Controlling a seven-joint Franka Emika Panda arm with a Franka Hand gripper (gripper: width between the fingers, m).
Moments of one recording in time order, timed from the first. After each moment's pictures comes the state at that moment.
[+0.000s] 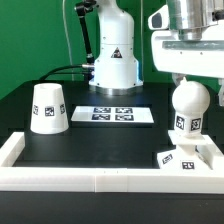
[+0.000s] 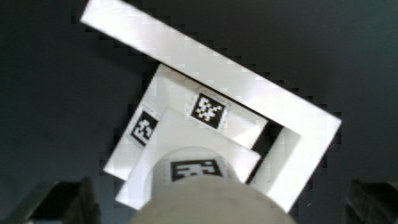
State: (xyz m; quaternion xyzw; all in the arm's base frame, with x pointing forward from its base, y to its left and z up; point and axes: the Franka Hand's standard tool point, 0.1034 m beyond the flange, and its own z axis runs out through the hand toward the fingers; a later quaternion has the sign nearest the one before) arm 0.588 0.117 0.122 -0.89 0.46 0.02 0.08
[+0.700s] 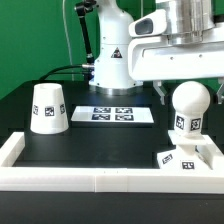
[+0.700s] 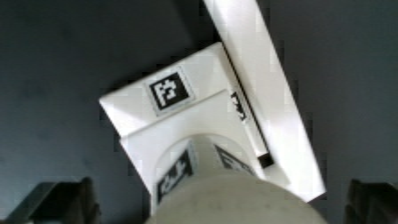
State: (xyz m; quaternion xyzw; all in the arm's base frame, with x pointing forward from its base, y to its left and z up) arm 0.580 0.105 0.115 -0.98 0.17 0.00 0.08
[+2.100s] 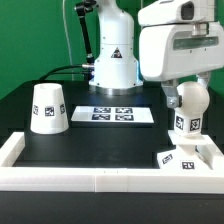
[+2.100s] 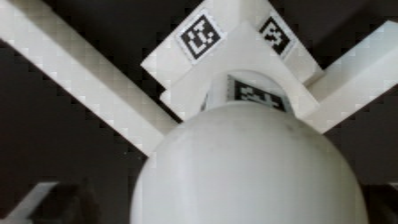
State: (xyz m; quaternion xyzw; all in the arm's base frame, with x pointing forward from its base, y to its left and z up) arm 0.603 0.096 0.124 -0.91 -0.42 -0.07 0.00
